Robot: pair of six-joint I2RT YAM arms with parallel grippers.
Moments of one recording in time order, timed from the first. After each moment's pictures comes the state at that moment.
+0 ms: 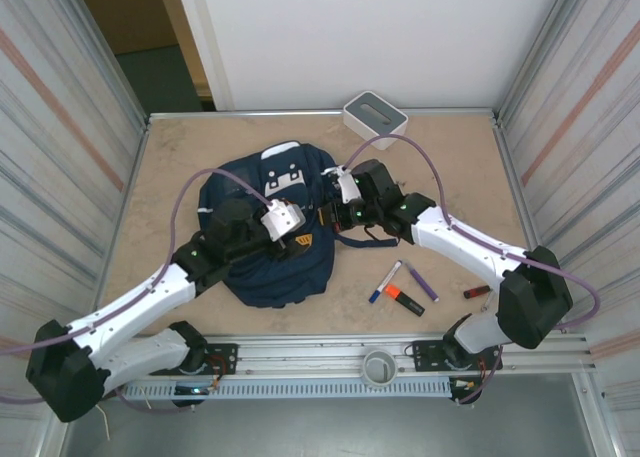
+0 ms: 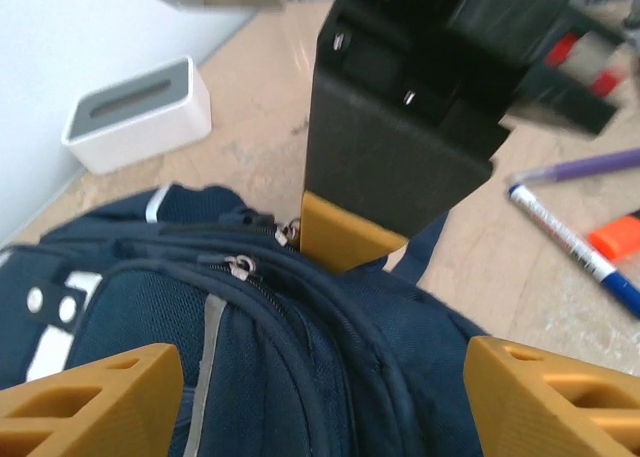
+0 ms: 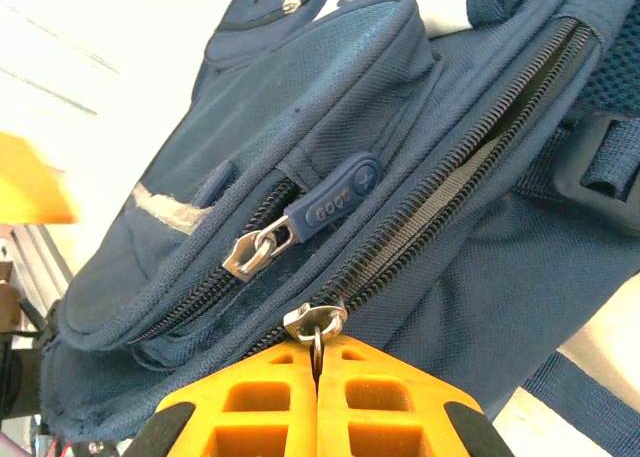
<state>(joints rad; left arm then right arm) -0.70 1.02 0.69 -0.10 0.19 0.37 0.71 1.44 1.07 -0.33 -0.33 0.42</state>
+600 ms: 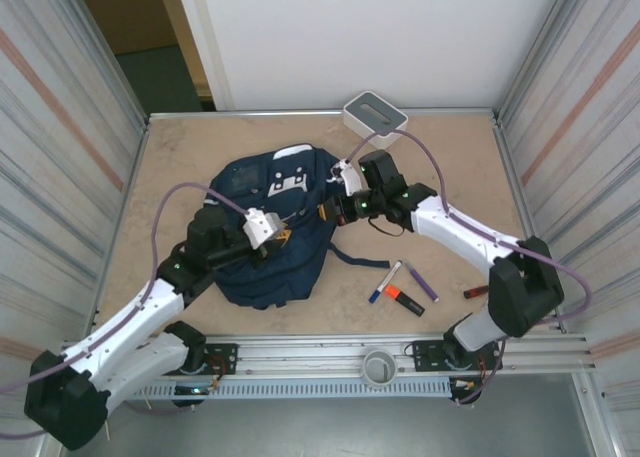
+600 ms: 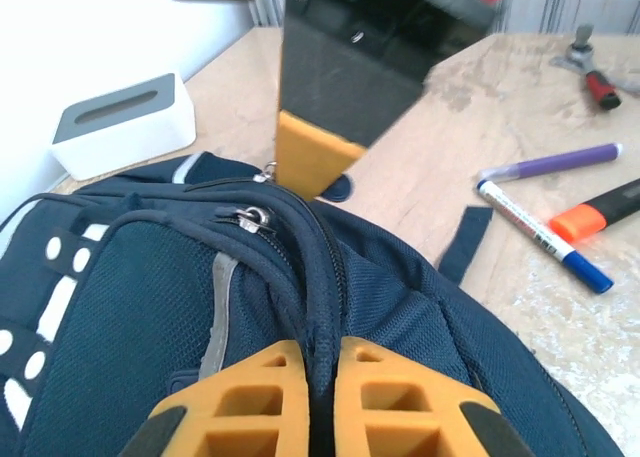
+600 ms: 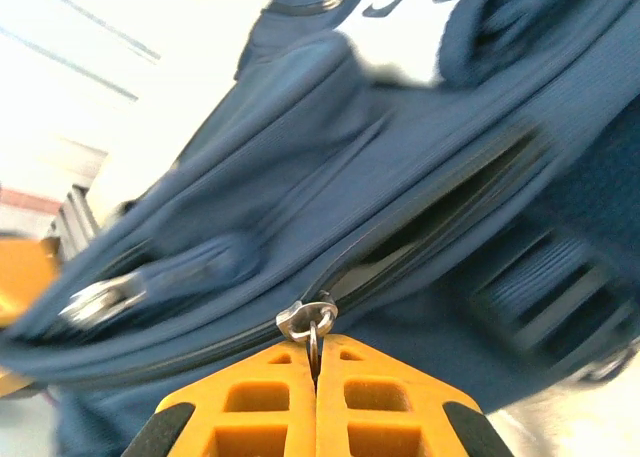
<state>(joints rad) -0.52 0.85 0.53 -0.03 0.47 0.38 0.59 1.53 1.12 -0.34 -0.51 0.34</state>
